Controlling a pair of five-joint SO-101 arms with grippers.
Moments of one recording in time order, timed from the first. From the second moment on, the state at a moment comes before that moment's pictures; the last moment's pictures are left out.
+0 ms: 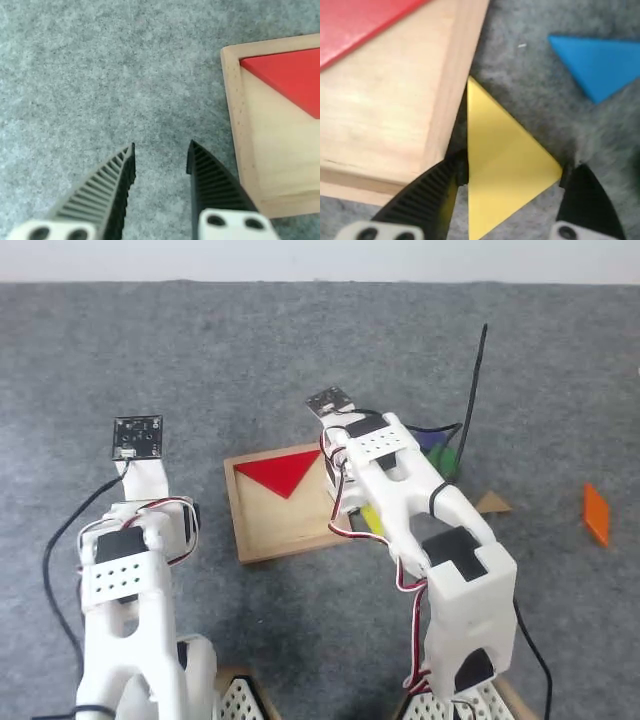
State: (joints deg) left arm -20.7 -42.2 67.1 50.3 -5.4; right arm -28.2 25.4 5.7 66.4 4.7
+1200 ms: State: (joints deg) left arm -20.7 -42.2 67.1 50.3 -5.4; right arm -29.7 9.1 20.0 64.4 1.5
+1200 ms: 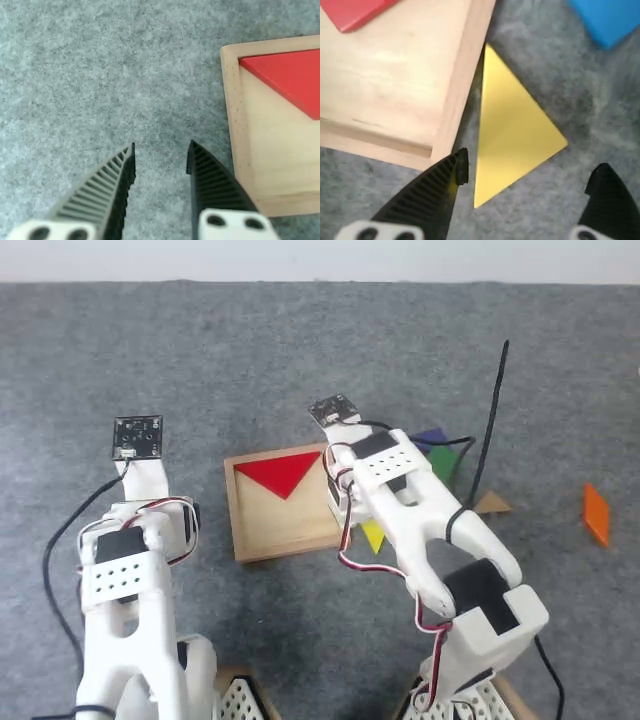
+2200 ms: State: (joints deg) left arm -20.7 -42.2 67.1 50.3 -5.4; right arm -28.1 19.0 15.0 64.7 2.2
